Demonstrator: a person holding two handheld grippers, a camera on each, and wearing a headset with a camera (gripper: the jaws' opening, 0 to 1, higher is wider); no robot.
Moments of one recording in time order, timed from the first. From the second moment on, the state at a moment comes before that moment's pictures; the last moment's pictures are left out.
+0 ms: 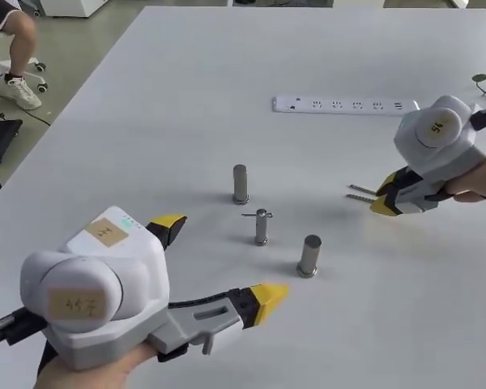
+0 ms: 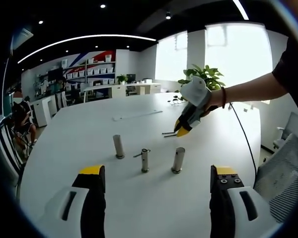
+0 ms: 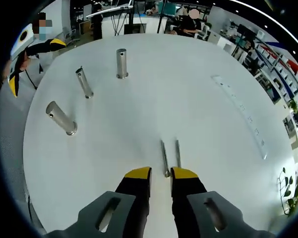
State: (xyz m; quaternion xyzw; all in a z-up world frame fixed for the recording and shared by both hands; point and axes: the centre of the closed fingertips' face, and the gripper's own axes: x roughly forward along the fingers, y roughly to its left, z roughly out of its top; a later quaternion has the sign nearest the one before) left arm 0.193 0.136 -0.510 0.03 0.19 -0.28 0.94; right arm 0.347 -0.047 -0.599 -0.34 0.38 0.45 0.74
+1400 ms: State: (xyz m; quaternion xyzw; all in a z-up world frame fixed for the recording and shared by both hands) left arm 0.195 0.139 -0.513 0.04 0.20 -0.29 0.94; right arm 0.339 -0.037 -0.592 -0.40 0.38 0.48 0.69
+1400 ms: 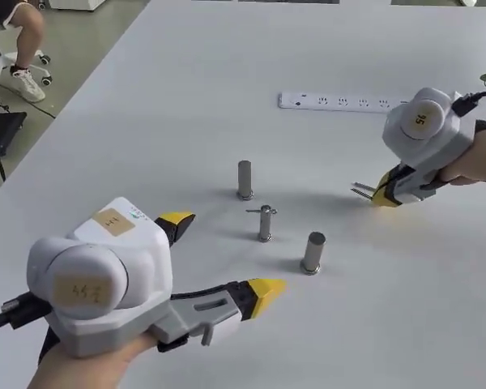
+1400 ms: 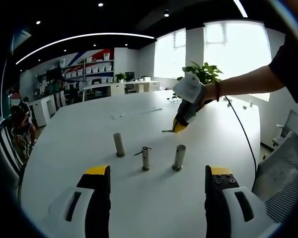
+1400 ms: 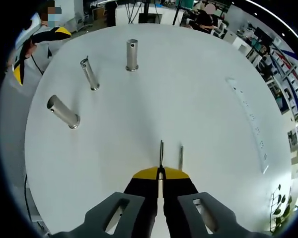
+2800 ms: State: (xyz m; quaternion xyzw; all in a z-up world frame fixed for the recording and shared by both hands) left arm 0.212 0.099 -0.503 -0.07 0.27 -0.34 0.90; right arm 0.241 0.054 -0.507 -0.49 0.14 0.59 0.63
